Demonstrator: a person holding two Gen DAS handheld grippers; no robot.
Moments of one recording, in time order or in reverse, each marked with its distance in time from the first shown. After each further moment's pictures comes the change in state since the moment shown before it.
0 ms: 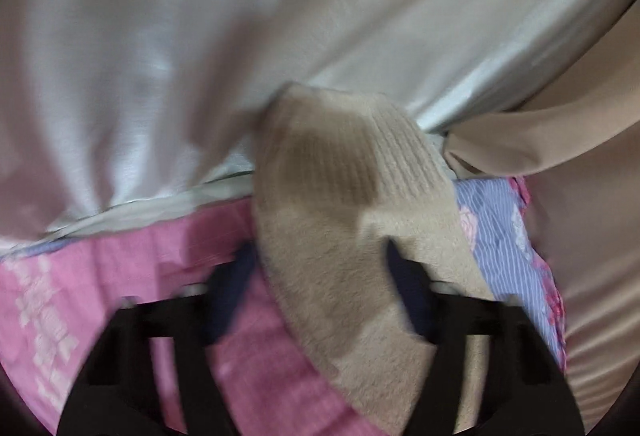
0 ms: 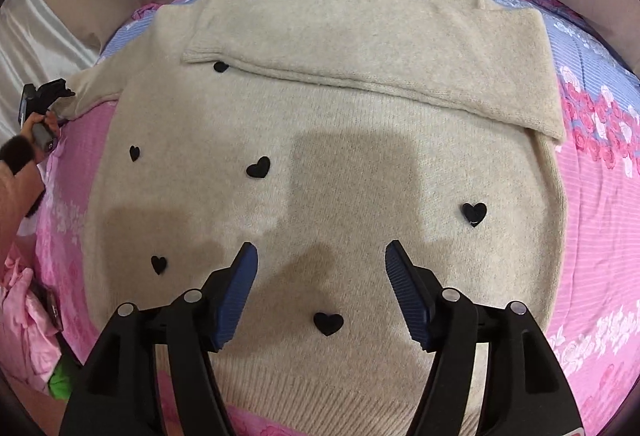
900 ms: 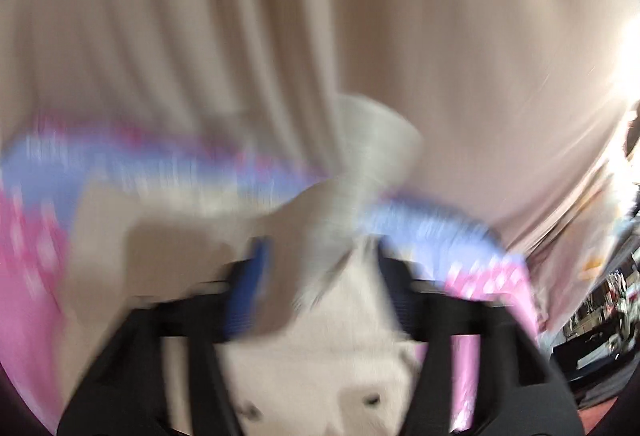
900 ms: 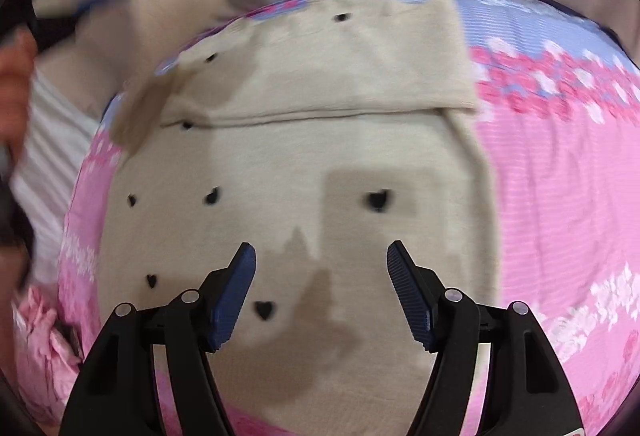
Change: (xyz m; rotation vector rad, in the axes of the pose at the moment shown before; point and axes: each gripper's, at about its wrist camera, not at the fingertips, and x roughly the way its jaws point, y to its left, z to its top) left arm -0.253 -0.335 -0.395 0.859 0.168 -0.620; right arm -0.039 -0.089 -0.034 0.201 -0.166 0.059
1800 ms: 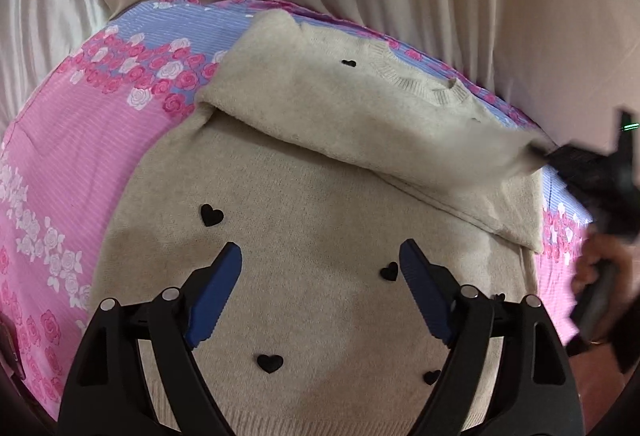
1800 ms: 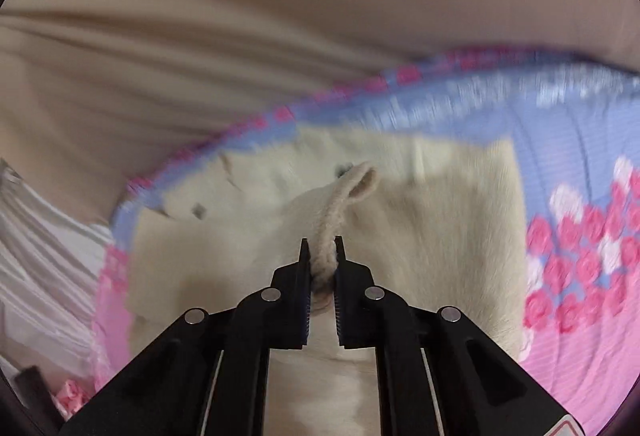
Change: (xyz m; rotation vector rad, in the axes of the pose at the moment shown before) left arm -0.061 0.102 -0.137 -0.171 0.138 0.301; right arm 0.022 -0.016 0.182 0.056 -0.204 0.172
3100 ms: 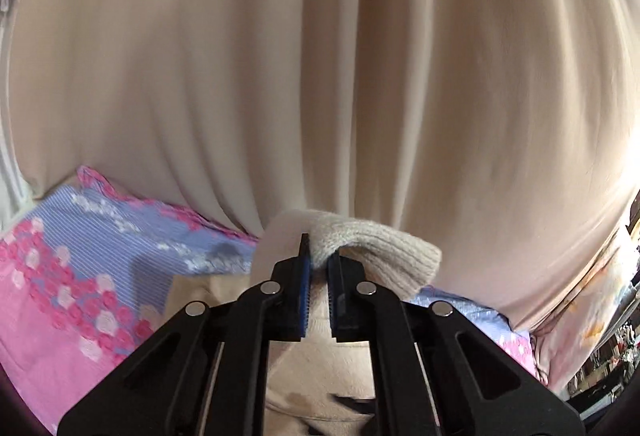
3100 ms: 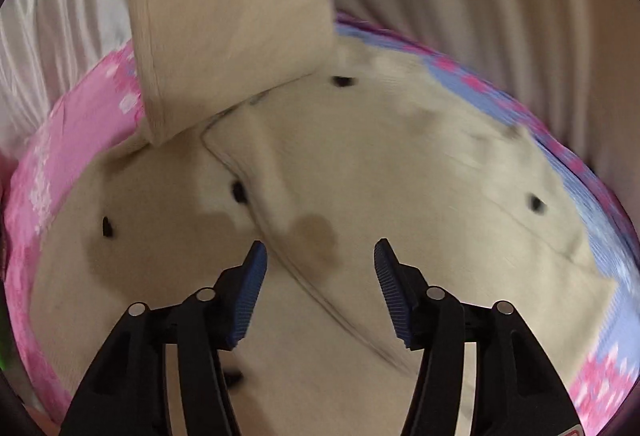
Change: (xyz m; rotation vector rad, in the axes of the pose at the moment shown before) left arm -0.098 -0.027 0.208 0.056 -0.437 -0.322; right arm 0.117 0.159 -0.105 -0.780 0.283 -0.077
